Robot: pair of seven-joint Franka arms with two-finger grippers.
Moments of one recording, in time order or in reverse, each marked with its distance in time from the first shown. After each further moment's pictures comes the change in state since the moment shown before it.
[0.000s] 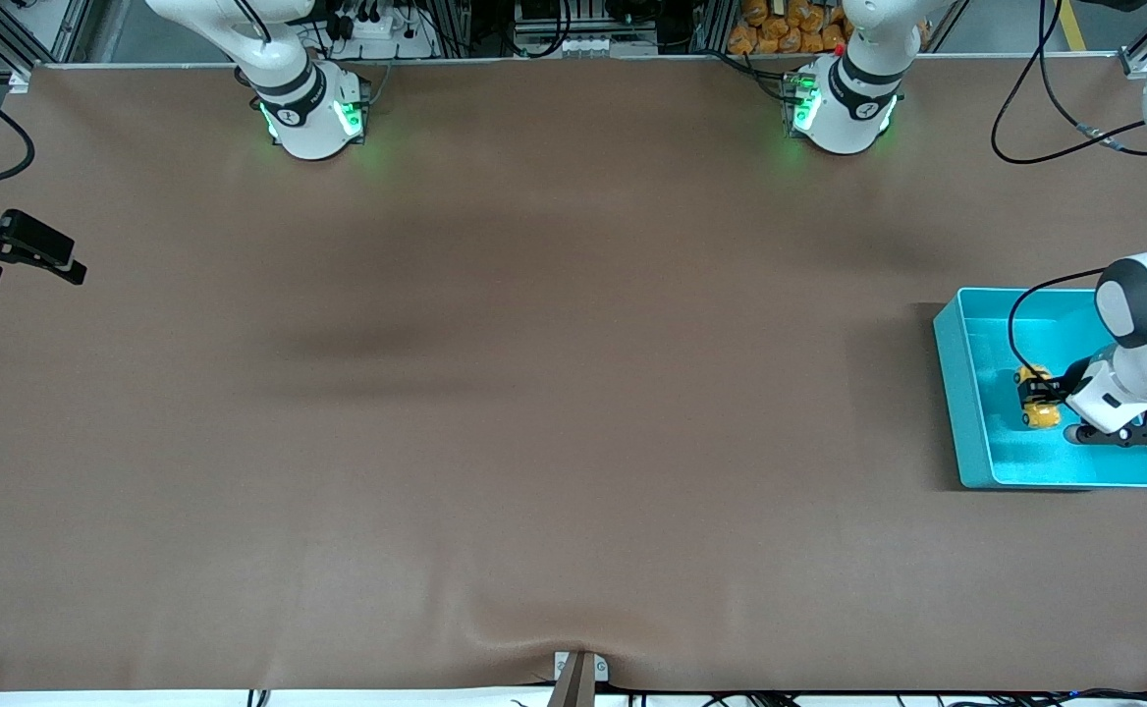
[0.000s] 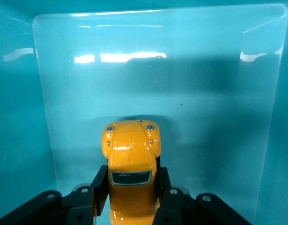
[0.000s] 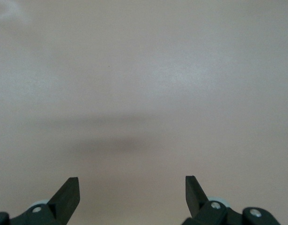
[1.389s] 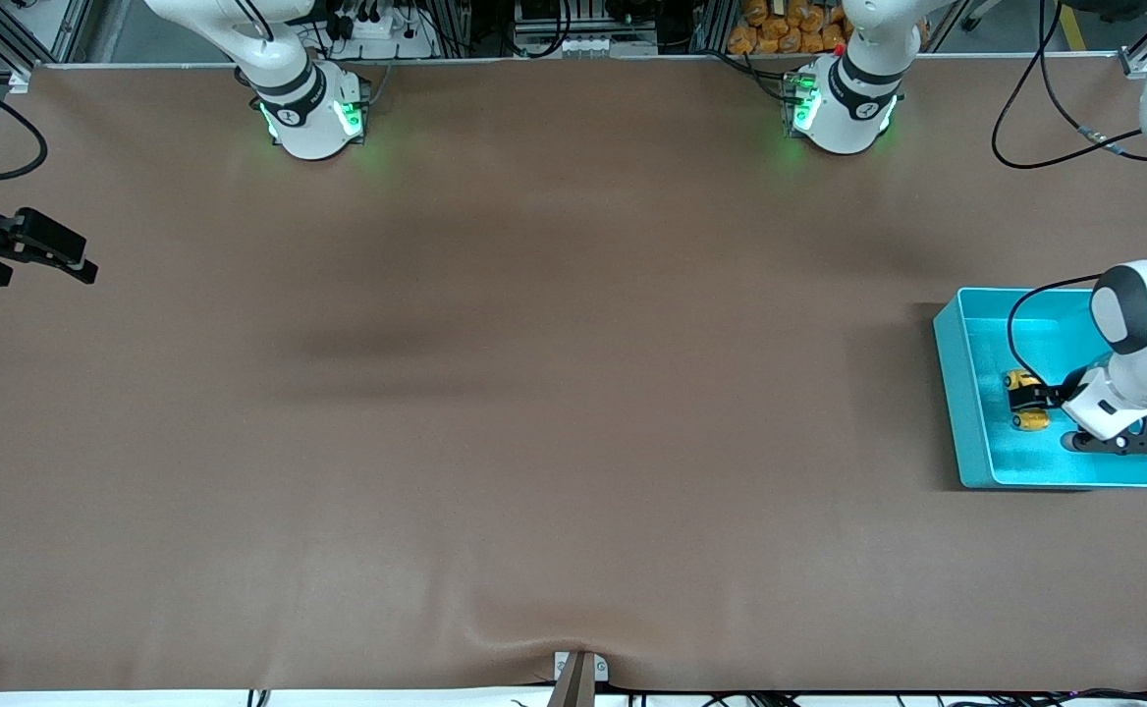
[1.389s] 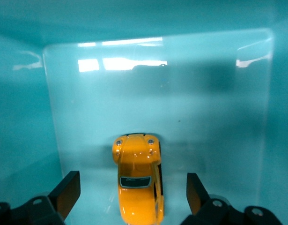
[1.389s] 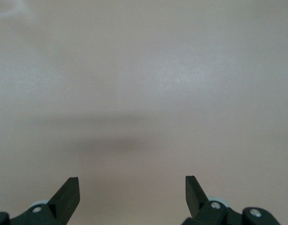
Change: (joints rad) left arm 0.002 -0.013 -0.029 0.033 0.034 -0.006 0.000; right arm 0.019 0.000 0.004 0.003 0.000 0.000 0.000
